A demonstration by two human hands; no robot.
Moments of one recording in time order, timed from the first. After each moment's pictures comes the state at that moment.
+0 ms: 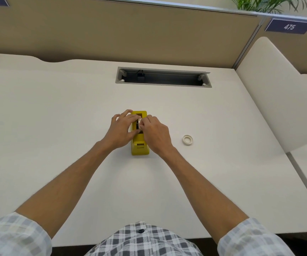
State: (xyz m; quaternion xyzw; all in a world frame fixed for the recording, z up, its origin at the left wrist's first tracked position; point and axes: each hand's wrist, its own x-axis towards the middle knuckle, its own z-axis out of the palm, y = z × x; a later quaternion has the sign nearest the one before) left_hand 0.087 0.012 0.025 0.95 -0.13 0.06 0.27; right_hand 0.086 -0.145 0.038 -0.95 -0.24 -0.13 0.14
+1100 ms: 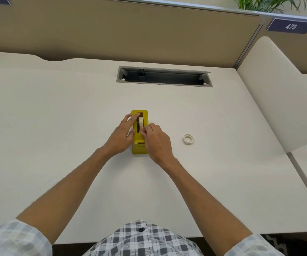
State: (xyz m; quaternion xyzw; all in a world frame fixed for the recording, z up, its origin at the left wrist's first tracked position) left_hand 0.073 0.011 0.003 0.92 -0.08 0.01 0.37; right_hand 0.056 -0.148 0.031 -0.96 -0.19 -0.12 0.19
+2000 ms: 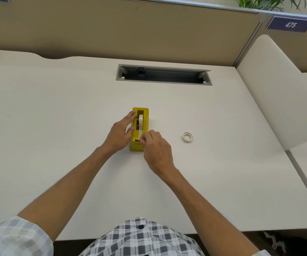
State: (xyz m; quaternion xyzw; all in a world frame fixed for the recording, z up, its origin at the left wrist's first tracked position) left_hand 0.068 0.009 0.009 0.91 -0.07 0.06 0.40; right_hand 0.018 -0.151 0.034 -0.95 -0.20 -0.15 0.21
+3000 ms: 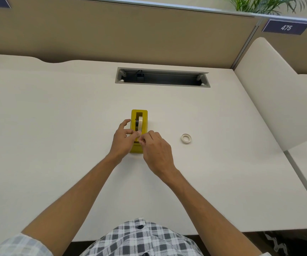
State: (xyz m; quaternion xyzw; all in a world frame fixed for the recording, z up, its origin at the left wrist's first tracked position) left_hand 0.043 -0.024 0.025 0.78 0.16 -0.01 0.61; right_hand 0.013 -0.156 0.048 -0.95 -0.20 -0.12 0.21
